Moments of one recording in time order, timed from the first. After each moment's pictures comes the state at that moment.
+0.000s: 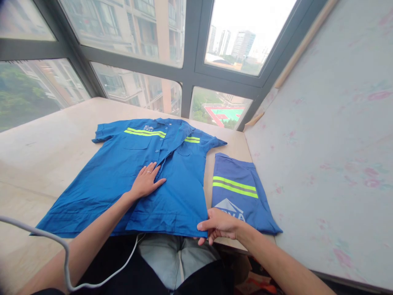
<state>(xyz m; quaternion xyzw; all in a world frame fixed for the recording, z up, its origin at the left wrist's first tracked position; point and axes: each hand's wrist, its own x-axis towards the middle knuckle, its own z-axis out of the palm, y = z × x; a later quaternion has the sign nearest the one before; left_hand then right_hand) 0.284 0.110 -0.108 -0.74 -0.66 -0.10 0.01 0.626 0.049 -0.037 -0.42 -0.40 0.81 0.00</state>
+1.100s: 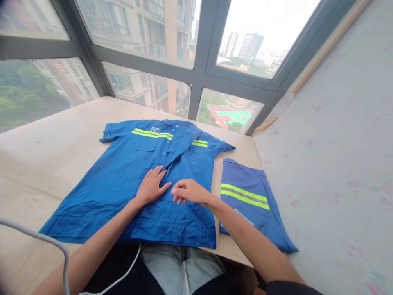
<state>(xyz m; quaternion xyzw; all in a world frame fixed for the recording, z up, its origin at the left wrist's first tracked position) 0.286 0.104 -0.106 -0.73 -0.66 -0.17 0.00 0.500 0.130 -0.009 -0.36 -0.67 0.64 0.08</state>
